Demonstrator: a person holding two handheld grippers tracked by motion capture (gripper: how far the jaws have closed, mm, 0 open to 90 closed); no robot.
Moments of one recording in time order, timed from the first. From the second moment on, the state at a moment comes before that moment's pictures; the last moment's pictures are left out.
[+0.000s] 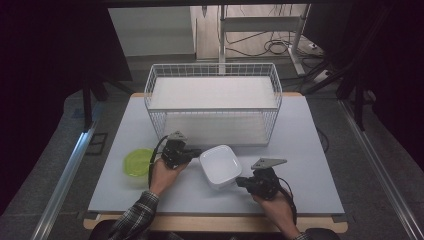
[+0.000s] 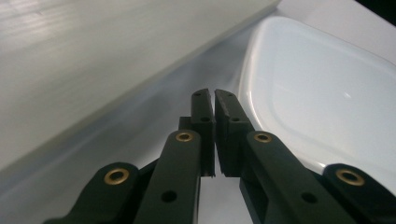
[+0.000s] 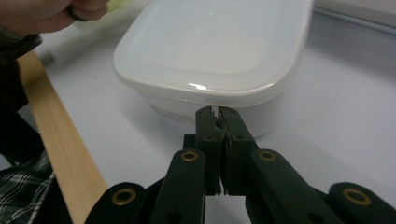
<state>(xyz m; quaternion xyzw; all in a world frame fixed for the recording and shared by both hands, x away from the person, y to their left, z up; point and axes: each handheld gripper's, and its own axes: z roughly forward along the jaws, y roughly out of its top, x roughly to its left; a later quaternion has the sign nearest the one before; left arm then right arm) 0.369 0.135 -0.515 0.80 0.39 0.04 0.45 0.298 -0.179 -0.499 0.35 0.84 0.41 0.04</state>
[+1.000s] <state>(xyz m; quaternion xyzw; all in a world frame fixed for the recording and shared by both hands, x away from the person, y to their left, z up) 0.326 0.127 -0.518 0.81 0.40 0.01 0.42 0.334 -0.192 -0.502 0.39 0.82 0.41 0.07</state>
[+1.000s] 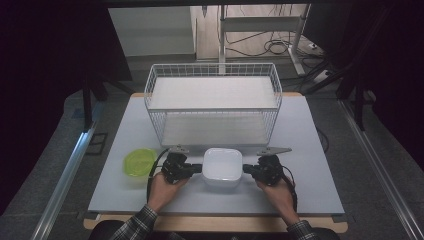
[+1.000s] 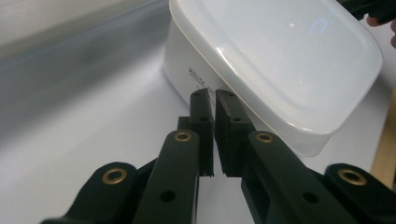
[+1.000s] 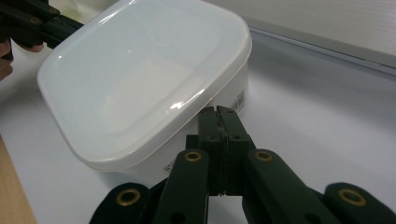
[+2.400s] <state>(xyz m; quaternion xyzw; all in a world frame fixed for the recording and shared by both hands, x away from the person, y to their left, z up) 0.247 0.171 -0.512 0.81 0.37 0.14 0.43 0.283 -0.220 -0.478 0.33 0.83 0.44 0.13</state>
